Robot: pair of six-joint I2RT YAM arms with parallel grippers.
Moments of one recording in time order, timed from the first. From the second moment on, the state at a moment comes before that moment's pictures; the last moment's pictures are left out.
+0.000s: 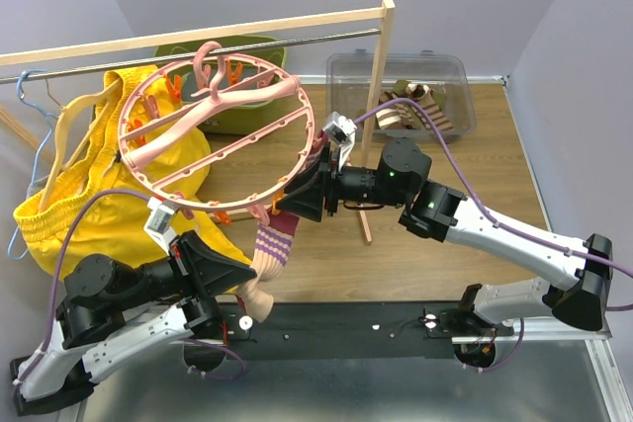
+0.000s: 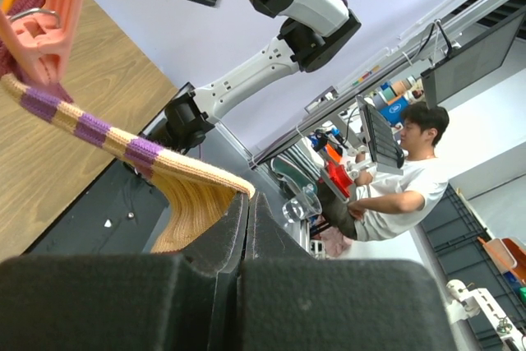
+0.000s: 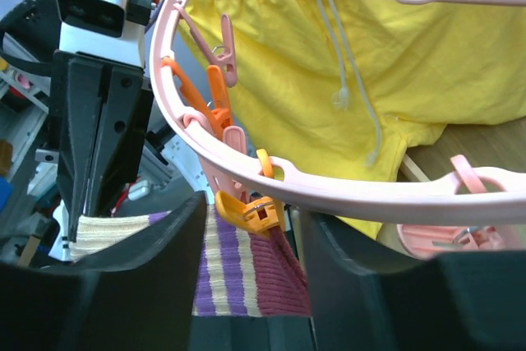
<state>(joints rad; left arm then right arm) -1.06 0.09 0.82 -0.57 0.20 -0.93 1.04 1.28 1.17 0.15 -0.41 0.44</state>
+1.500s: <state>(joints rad) -1.06 0.14 0.76 -0.48 0.32 -0.94 1.04 1.30 1.10 0.26 -0.41 0.47</state>
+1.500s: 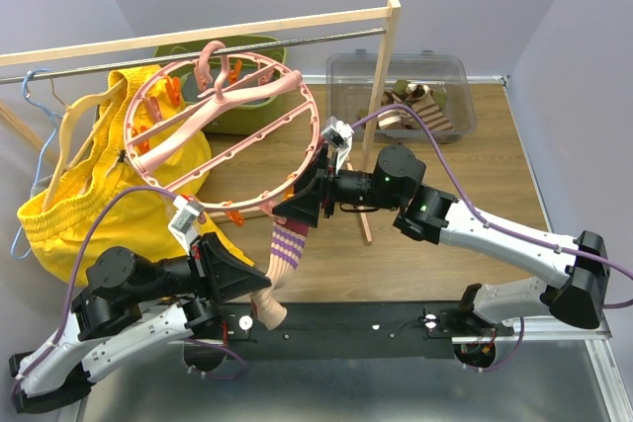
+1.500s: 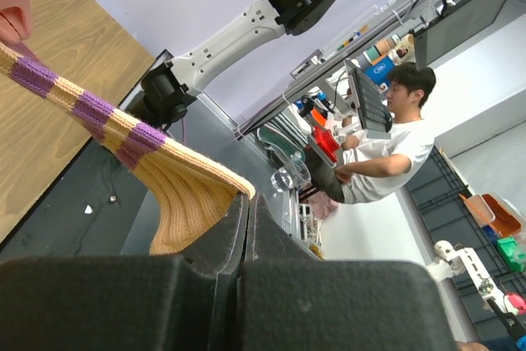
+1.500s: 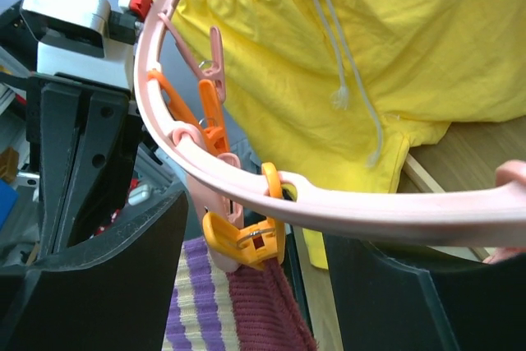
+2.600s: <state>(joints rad) -1.06 0.14 0.73 -0.53 0.33 -0.94 1.04 1.29 1.09 0.29 -0.37 0.50</state>
